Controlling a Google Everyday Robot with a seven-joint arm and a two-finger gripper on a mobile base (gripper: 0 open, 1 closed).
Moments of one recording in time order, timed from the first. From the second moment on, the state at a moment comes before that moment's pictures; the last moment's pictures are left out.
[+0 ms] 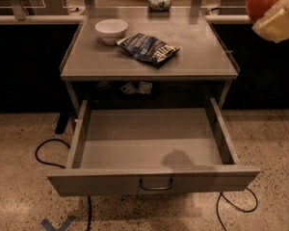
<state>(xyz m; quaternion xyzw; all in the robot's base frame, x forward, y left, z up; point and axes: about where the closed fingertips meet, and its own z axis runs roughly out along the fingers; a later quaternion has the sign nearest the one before) 0.387 -0.154 1.147 -0.54 0.75 -0.07 0.38</state>
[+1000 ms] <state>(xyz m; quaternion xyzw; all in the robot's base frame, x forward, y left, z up) 0.387 -0.154 1.147 -0.54 0.75 -0.07 0.38</state>
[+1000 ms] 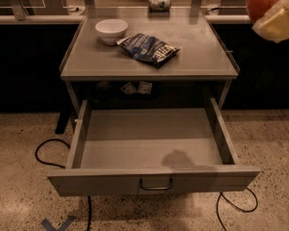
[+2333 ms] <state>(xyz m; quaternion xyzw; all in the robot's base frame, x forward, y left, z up) 0.515 -0.203 1.027 -0.52 0.78 -0.12 0.32</state>
